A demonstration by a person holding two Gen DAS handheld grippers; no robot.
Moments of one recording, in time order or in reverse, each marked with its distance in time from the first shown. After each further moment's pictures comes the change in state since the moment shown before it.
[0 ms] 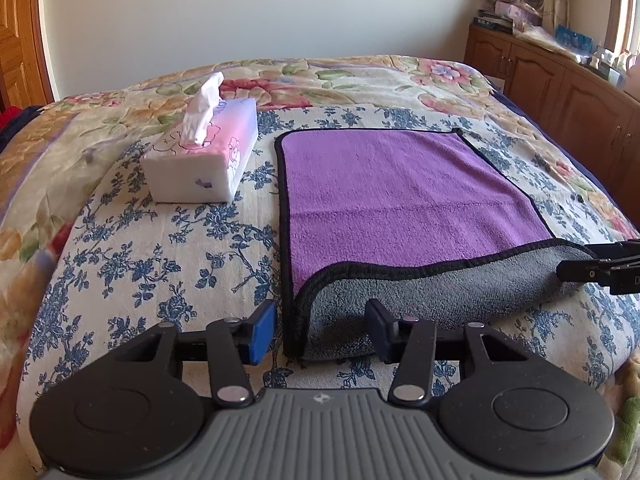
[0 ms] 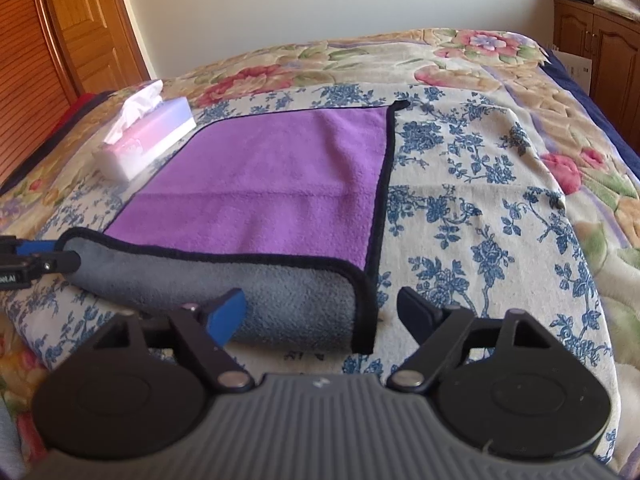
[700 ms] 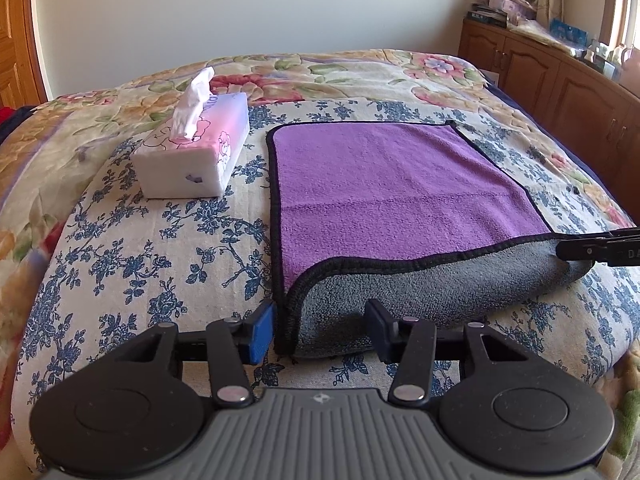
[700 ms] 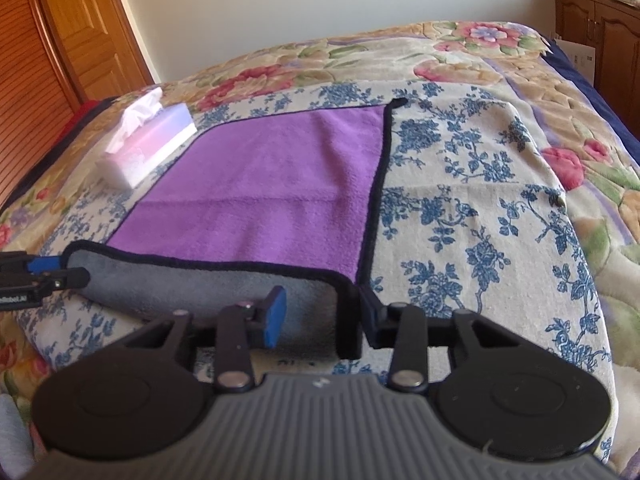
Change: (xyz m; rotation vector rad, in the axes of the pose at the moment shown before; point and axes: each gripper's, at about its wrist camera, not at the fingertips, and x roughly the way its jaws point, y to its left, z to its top) left arm 0.004 -0.003 -0.002 0.014 0.011 -0.010; right arm 0.002 -0.014 0.006 0.030 0.021 0.031
